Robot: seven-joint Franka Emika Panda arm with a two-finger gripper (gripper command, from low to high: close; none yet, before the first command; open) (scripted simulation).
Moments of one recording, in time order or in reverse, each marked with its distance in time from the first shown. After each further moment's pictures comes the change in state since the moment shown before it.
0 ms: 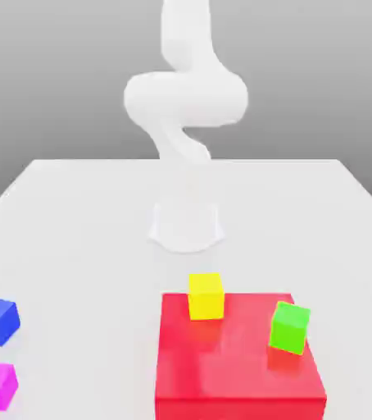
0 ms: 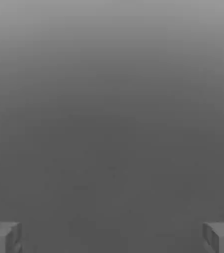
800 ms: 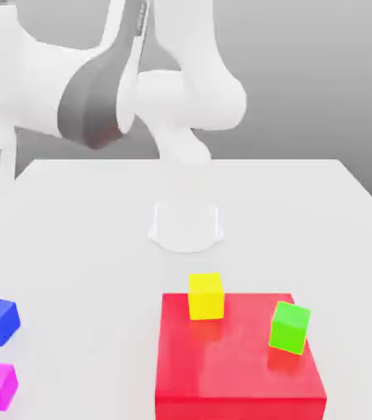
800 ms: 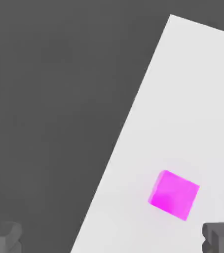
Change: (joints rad) arm -0.414 0.867 -0.010 0.022 -0.139 0.244 0.860
